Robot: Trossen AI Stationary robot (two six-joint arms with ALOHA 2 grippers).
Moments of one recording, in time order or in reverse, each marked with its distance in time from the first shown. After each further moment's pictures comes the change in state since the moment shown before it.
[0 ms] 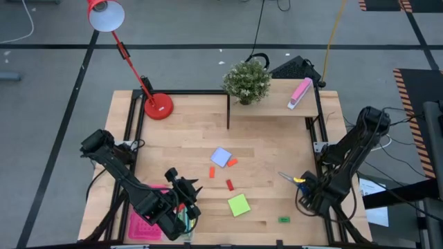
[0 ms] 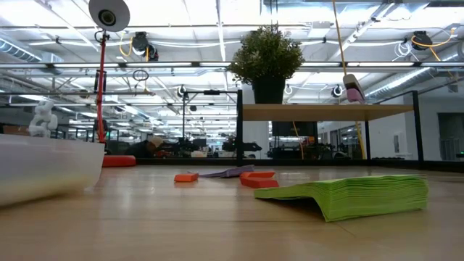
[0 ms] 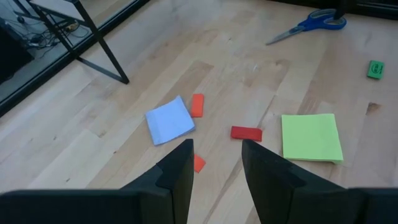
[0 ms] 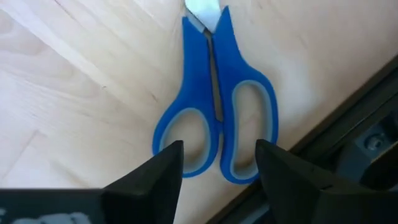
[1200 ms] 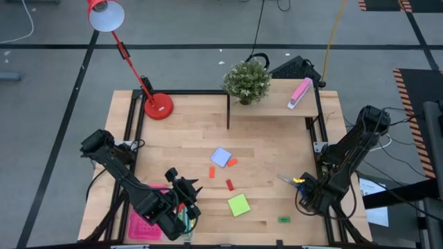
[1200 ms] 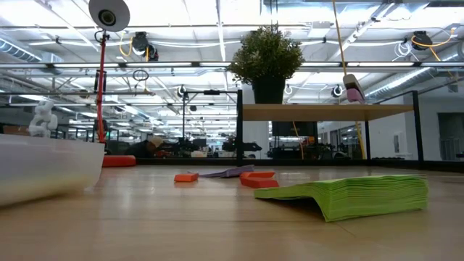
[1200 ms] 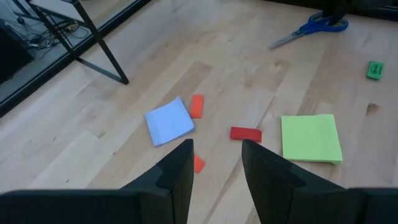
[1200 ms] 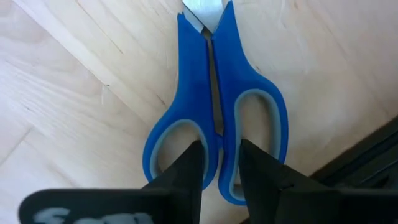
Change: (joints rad) left arm 0.000 0.000 0.000 0.004 -0.002 0.003; right arm 0.000 -0.020 -0.098 0.164 0.061 -0.077
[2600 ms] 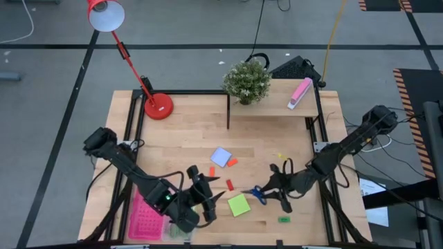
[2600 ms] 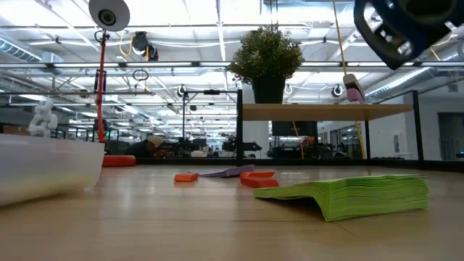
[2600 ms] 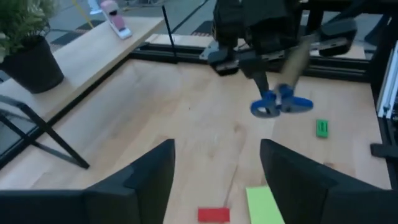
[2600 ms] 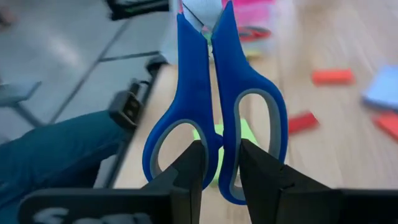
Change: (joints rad) left arm 0.105 0.000 0.000 0.576 -0.016 0.616; right arm -0.424 -0.108 0.000 0.954 0.216 -1.325
